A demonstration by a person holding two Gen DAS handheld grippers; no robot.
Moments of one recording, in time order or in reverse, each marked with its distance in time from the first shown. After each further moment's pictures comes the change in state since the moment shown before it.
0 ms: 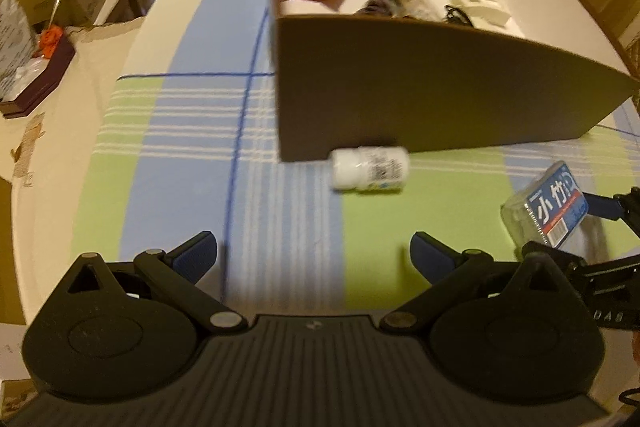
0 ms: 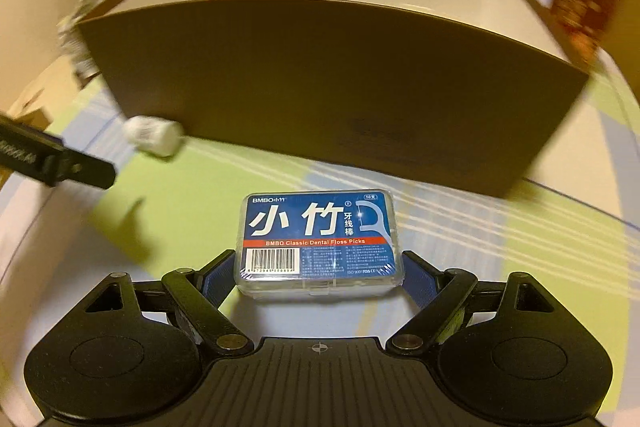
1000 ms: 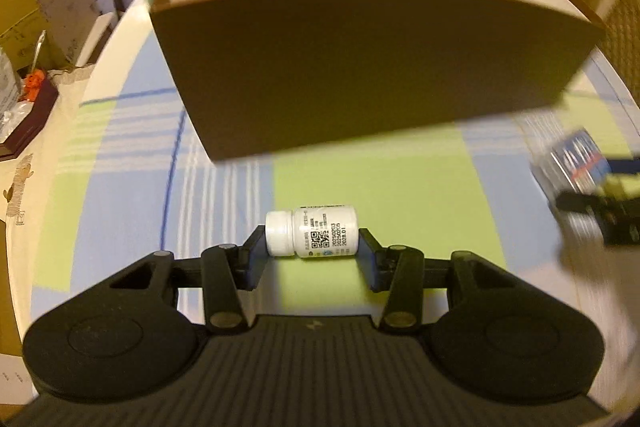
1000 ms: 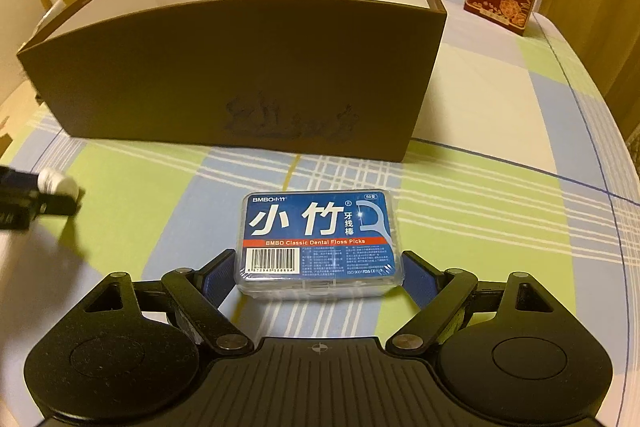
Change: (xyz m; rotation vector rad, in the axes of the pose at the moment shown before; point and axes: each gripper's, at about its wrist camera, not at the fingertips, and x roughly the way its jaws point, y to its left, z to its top) left arm 0.002 -0.043 -0.037 0.129 -0.069 0.000; right arm -0.022 -0.053 -0.022 0.060 -0.009 -0.058
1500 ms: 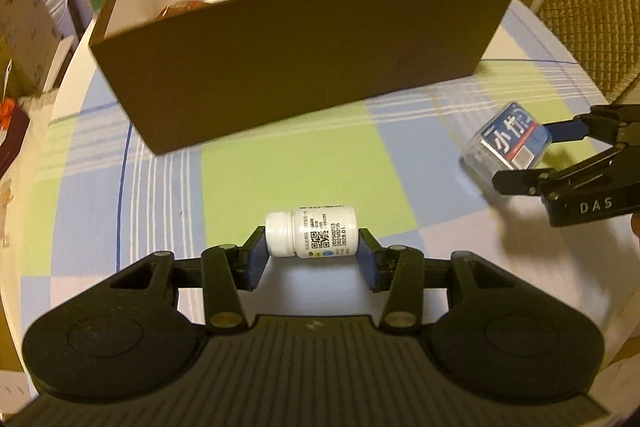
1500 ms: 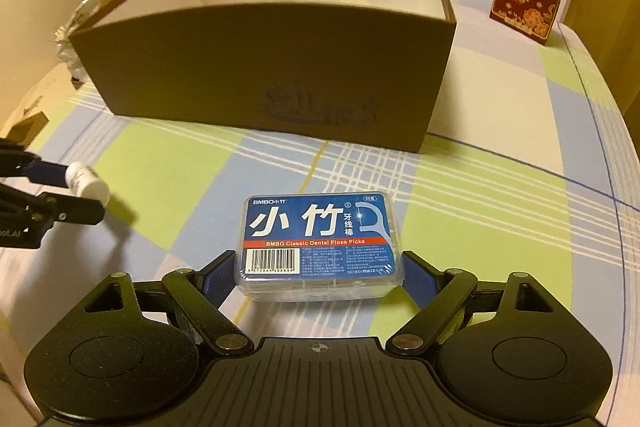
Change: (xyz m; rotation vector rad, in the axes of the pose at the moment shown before) left arm -0.035 -0.040 -0.011 0.104 -0.027 -0.075; right arm -0.030 -0.005 -0.011 -0.056 -0.002 0.090
